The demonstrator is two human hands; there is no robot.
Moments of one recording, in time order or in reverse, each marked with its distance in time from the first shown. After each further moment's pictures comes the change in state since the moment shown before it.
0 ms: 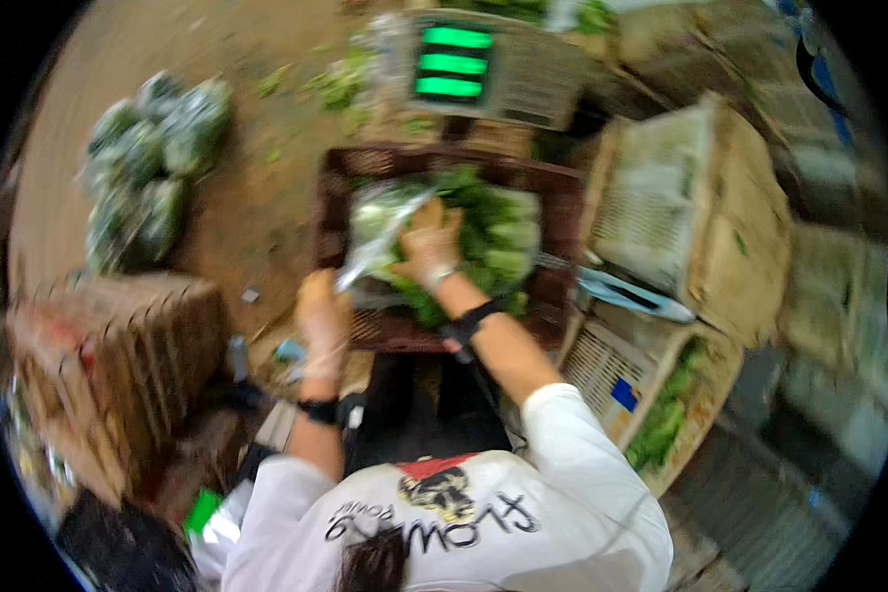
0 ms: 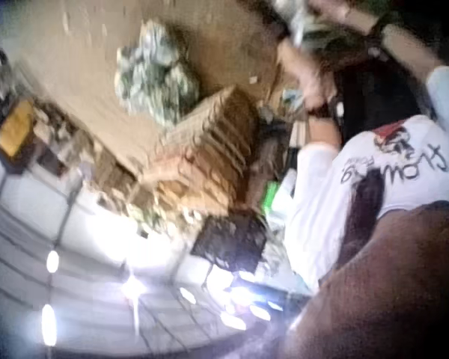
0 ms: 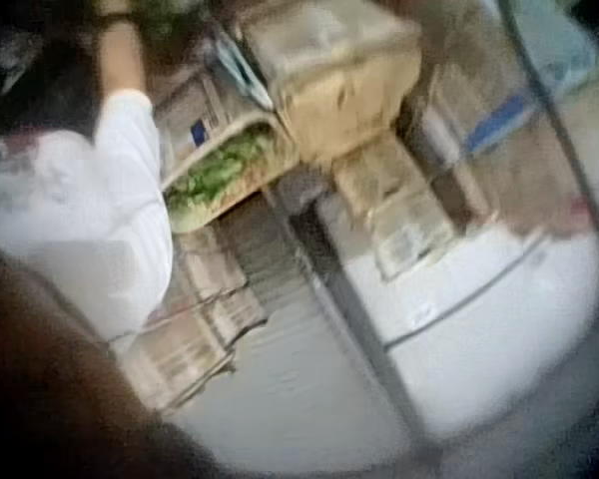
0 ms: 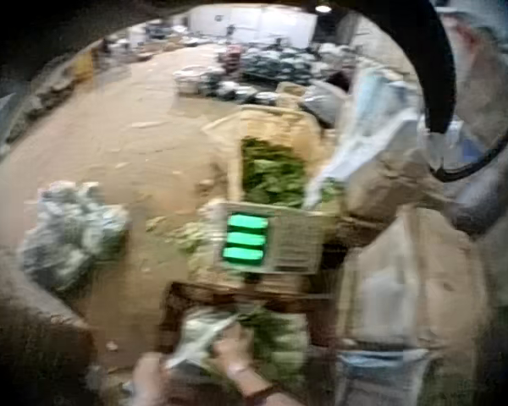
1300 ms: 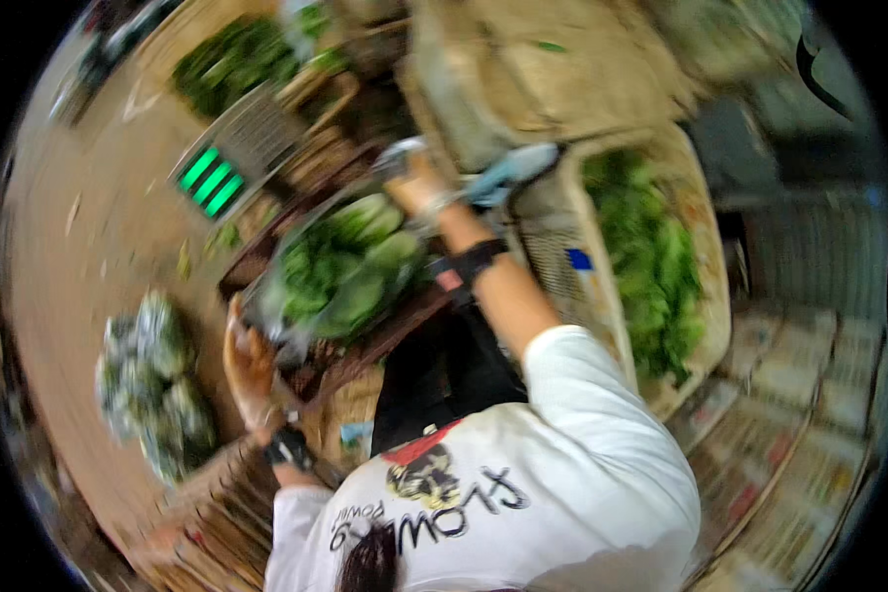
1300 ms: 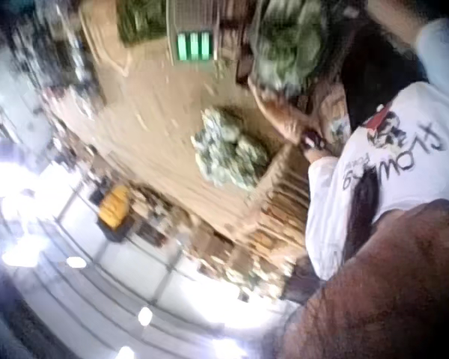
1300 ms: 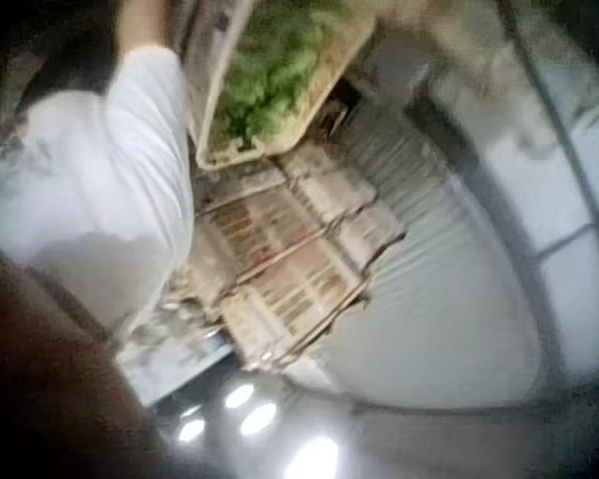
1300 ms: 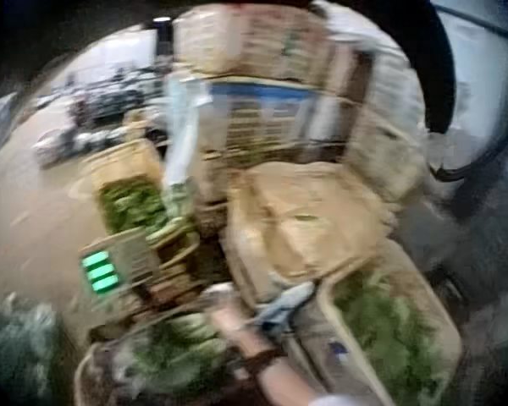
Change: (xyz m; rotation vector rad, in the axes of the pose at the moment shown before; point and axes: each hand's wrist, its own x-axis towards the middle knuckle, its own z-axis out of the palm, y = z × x) left_hand 0.066 0.096 -0.076 -1.689 -0.835 -0.437; right_hand -0.128 0.192 -0.050 0.988 0.415 0.823
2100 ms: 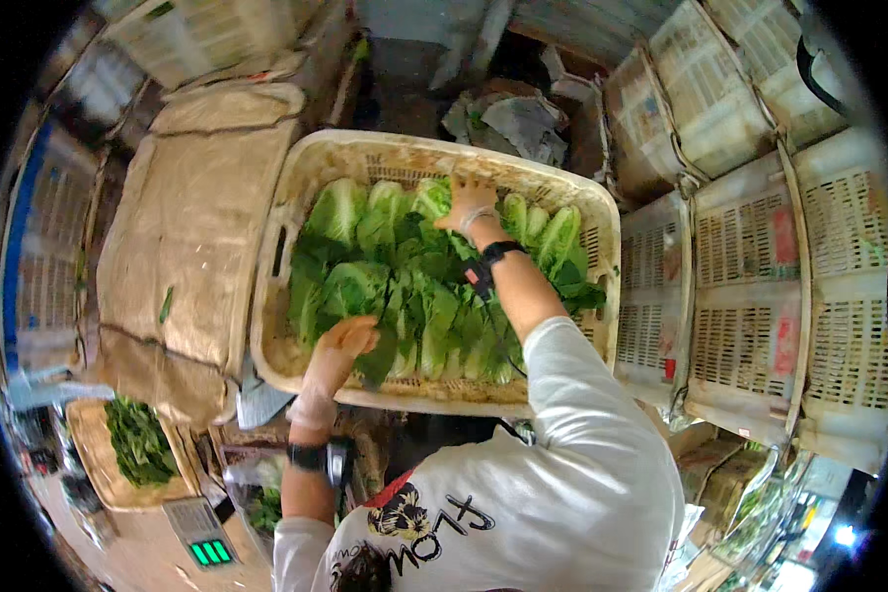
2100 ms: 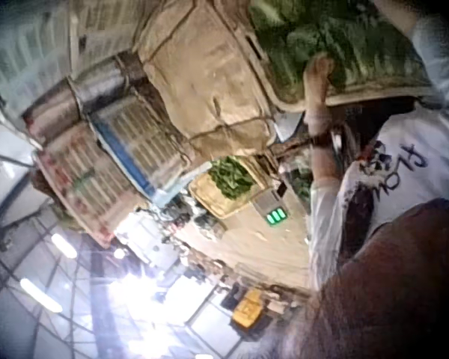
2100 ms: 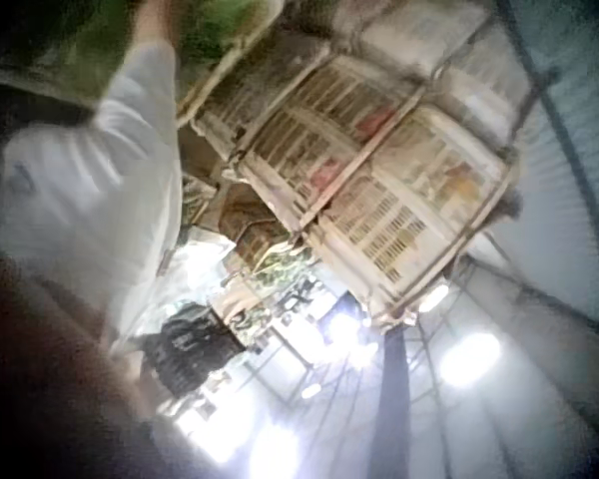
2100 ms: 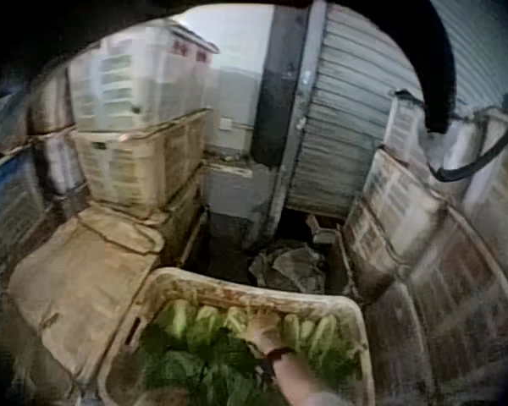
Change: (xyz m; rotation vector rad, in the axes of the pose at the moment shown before) left_hand 0.085 -0.397 0.449 1.154 -1.108 -0.658; right_hand -0.185 0.446 -0.394 -0.449 0.282 0.927
